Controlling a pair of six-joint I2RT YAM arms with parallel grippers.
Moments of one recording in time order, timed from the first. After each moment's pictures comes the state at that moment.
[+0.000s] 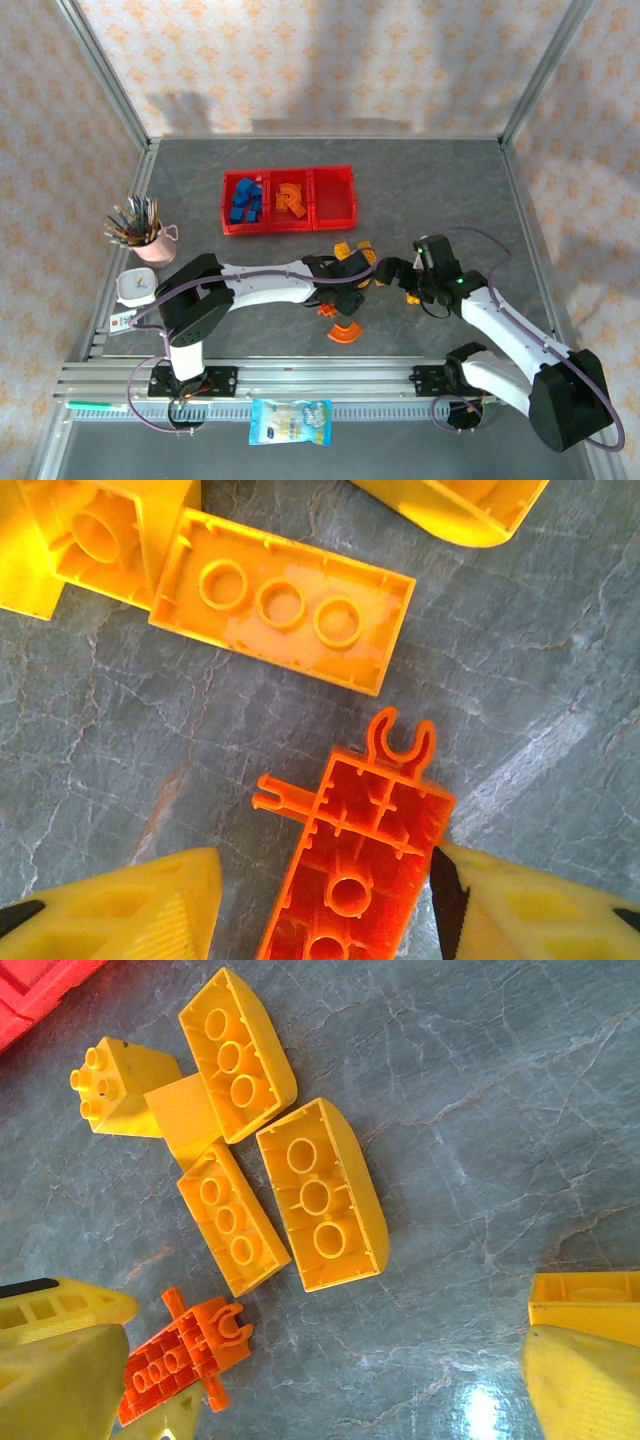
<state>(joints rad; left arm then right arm) -1.03 1.83 1.18 -0.54 -0.15 -0.30 0.38 0.99 0.51 -0.46 -0.24 0.71</state>
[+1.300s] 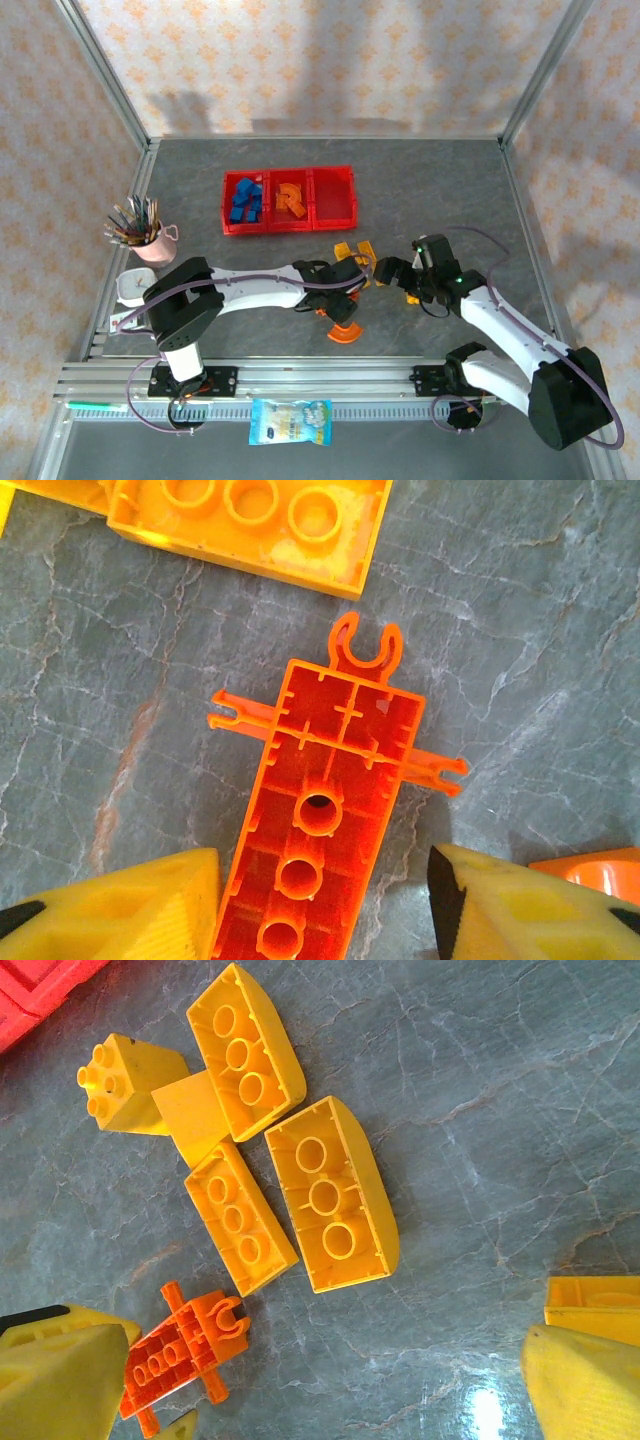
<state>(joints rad) -1.03 1.77 1.08 -0.51 -0.11 -0.26 0.38 1.00 0.51 -0.45 -0.25 0.71</state>
